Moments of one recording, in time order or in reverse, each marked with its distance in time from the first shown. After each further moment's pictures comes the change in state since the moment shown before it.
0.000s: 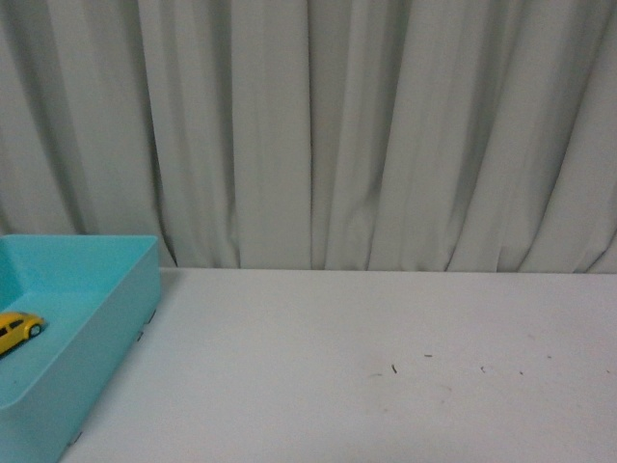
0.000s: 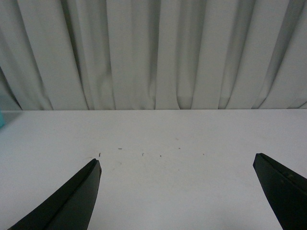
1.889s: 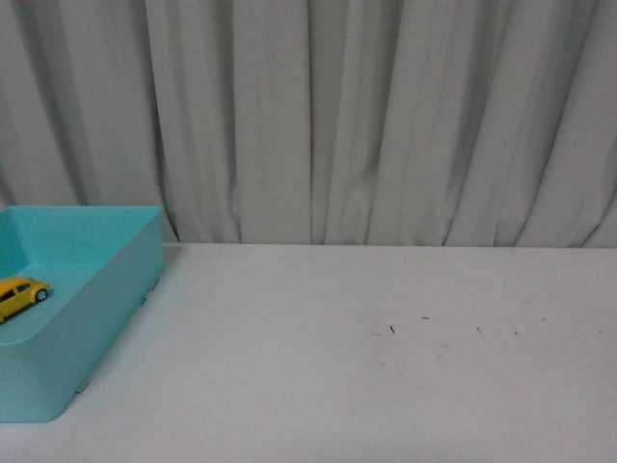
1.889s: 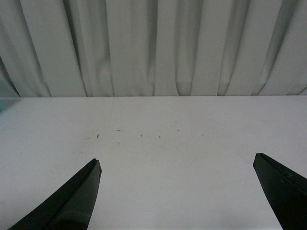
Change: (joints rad) left arm 0.000 0.000 0.000 0.002 -0.001 0.000; right arm 0.000 0.000 0.000 0.001 0.000 0.000
